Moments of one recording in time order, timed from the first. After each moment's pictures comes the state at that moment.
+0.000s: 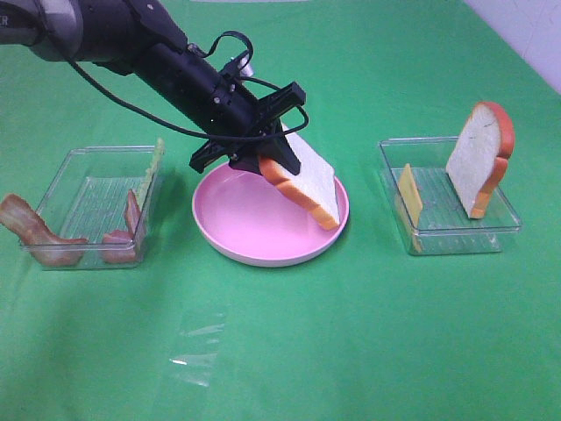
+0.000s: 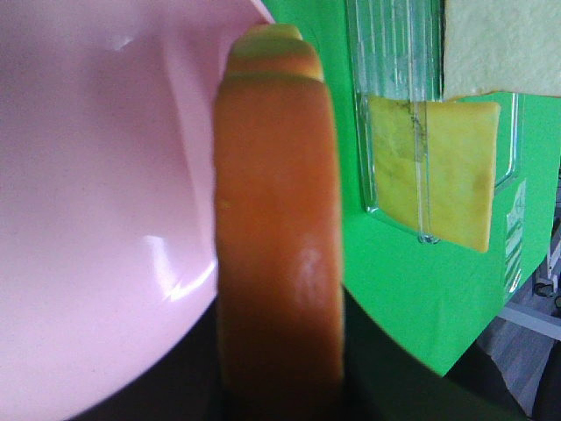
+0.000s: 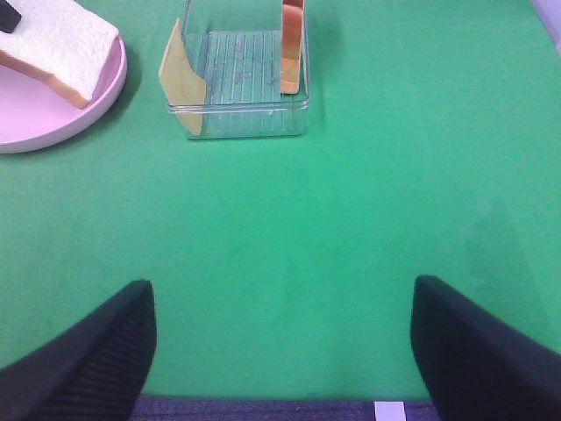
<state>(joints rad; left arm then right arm) -0.42 2.31 -1.81 -0.82 0.94 0.07 0.07 0.00 -0.46 -0.05 1.11 0.07</state>
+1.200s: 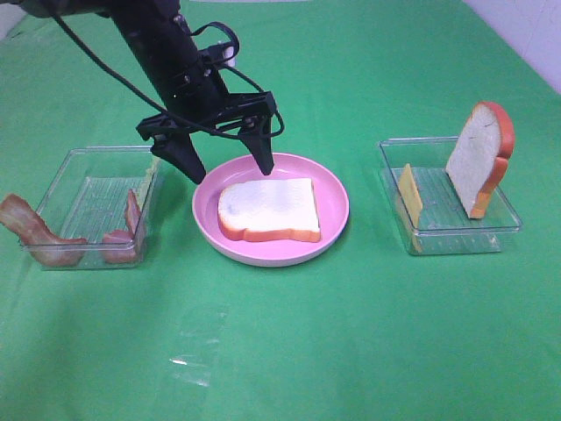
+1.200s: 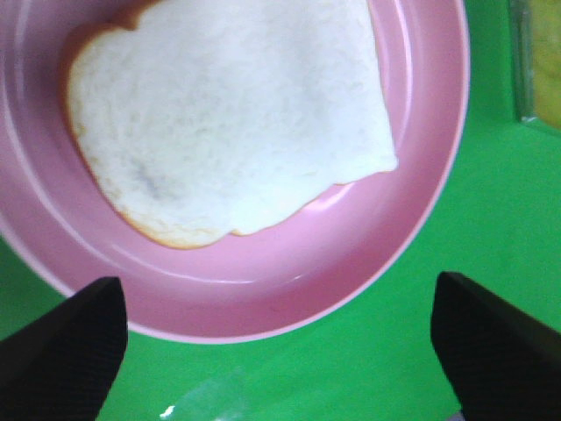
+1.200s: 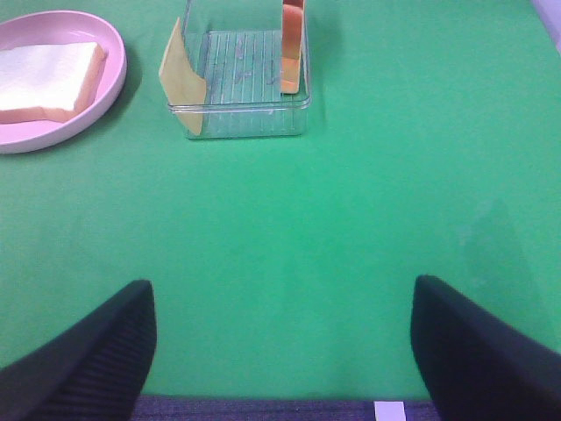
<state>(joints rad) -0.43 2.28 -1.97 -0.37 1.21 -0.09 0.07 0.00 -0.46 -0.05 1.11 0.07</state>
